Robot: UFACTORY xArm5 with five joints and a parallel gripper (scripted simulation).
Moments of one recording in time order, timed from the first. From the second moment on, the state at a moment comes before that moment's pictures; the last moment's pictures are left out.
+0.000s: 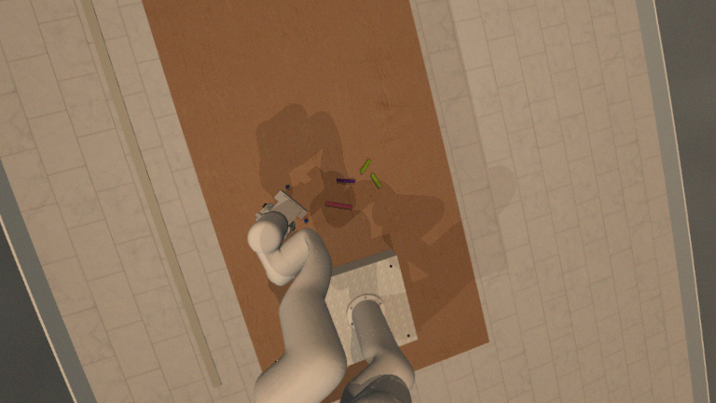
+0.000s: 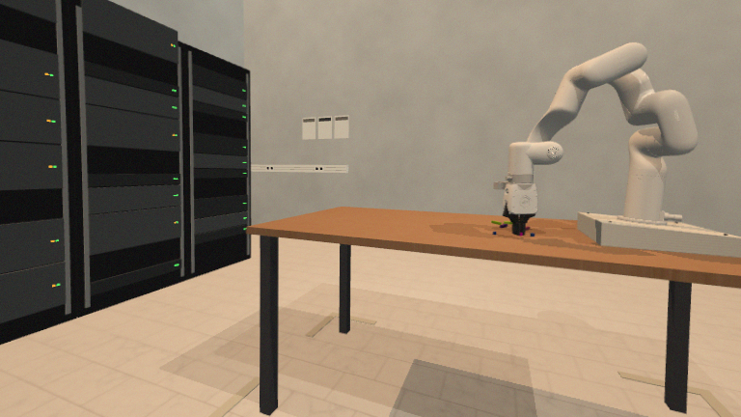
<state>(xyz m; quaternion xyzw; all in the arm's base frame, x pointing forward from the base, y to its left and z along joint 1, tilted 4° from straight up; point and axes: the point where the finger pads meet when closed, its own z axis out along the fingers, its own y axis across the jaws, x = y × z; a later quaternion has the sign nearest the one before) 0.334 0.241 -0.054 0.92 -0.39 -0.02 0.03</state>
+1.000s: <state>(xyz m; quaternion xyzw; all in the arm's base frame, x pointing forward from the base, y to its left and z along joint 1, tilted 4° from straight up) 0.352 0.232 0.033 0.92 -0.38 -0.02 0.03</state>
